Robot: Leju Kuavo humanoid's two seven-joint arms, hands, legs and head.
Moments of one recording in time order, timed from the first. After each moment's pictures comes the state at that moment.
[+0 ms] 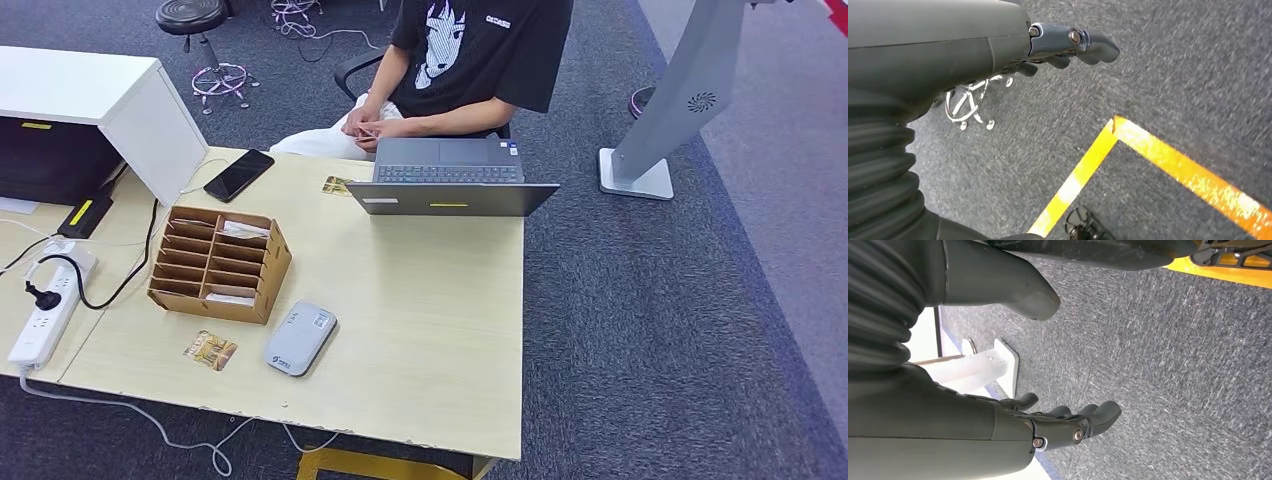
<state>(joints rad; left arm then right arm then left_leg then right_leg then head) -0.06 -0.18 0.97 -0.29 -0.48 0.60 -0.06 -0.07 0.12 0.83 -0.13 -0.32 -0.47 0.27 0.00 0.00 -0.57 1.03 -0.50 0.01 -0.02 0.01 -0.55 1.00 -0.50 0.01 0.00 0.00</state>
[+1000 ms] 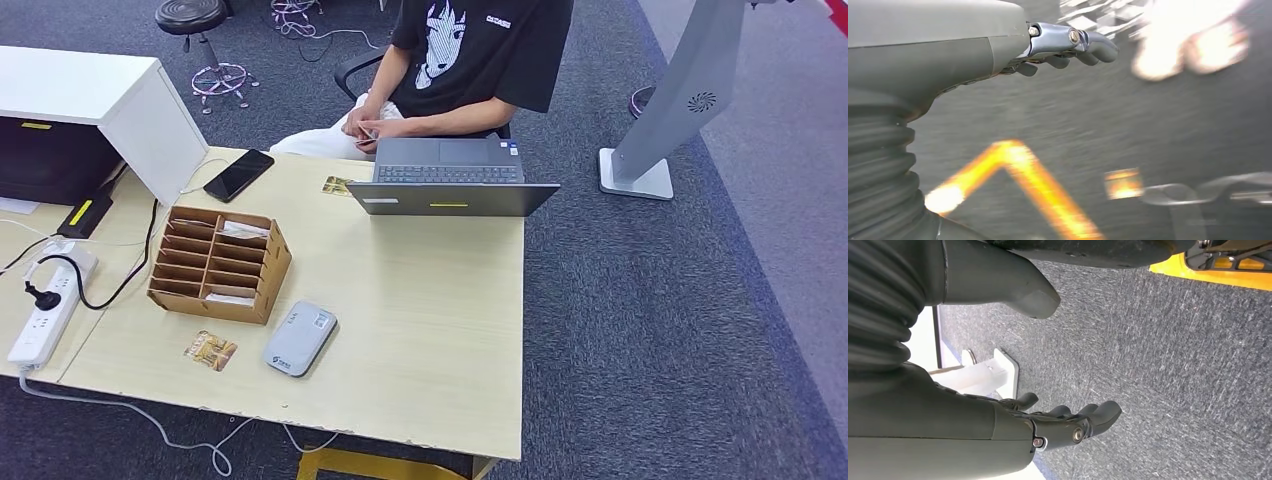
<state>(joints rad) -0.06 -0.25 1.10 -0.50 -0.28 0.65 -0.61 -0.07 0.12 0.83 -0.13 -0.37 -0.50 0.24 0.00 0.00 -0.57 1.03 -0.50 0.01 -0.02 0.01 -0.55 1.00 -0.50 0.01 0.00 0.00</state>
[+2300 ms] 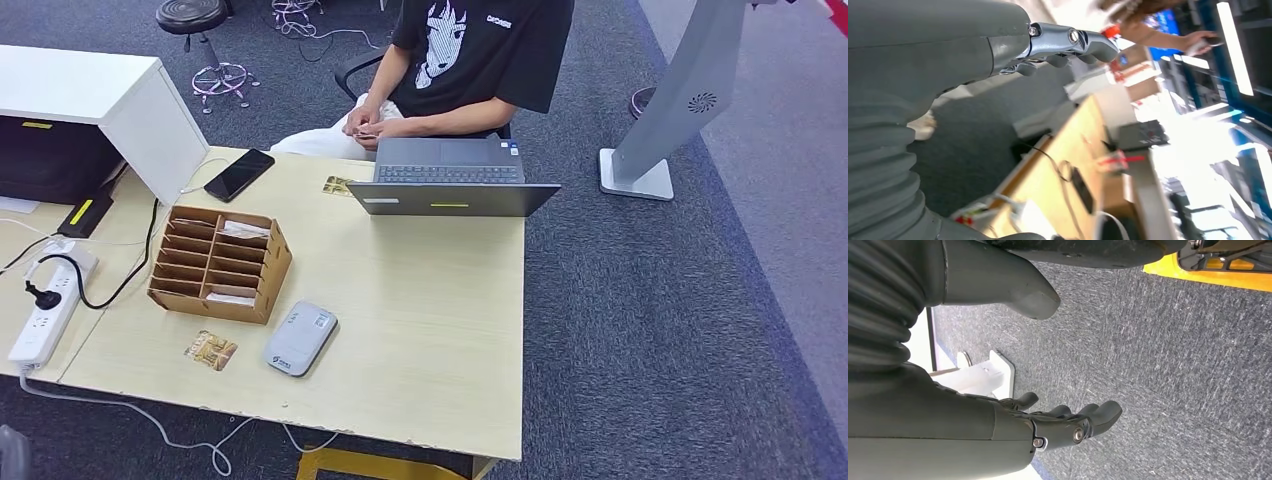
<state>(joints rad) 0.21 -0.31 0.65 -1.72 -0.07 0.70 -0.70 -0.07 0.12 0.84 -0.13 -0.40 -0.49 0.22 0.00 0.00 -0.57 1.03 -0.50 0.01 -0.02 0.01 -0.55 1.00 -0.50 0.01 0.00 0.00</state>
